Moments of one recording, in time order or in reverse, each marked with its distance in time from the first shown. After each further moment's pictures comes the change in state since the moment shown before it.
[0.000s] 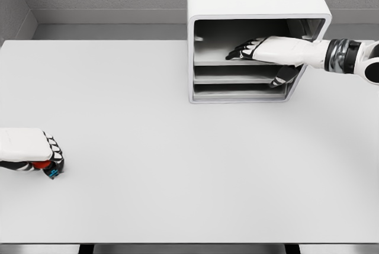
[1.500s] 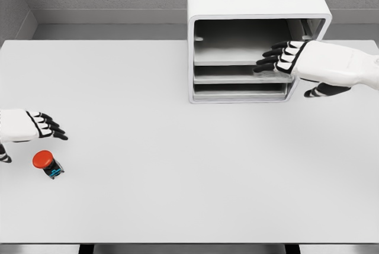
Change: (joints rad) left arm 0.000 0.025 0.049 0.063 0.043 0.000 0.039; right arm 0.287 -0.264 -0.325 -0.466 -0.082 -0.031 0.006
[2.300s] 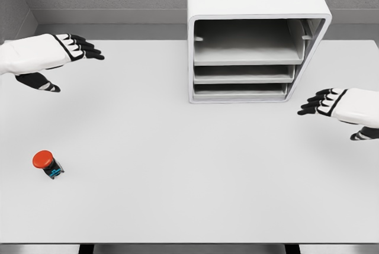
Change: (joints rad) left arm -0.075 -0.296 0.252 0.142 0.008 0.000 0.088; right arm 0.403 -0.192 -0.209 -0.015 0.044 -0.001 0.000
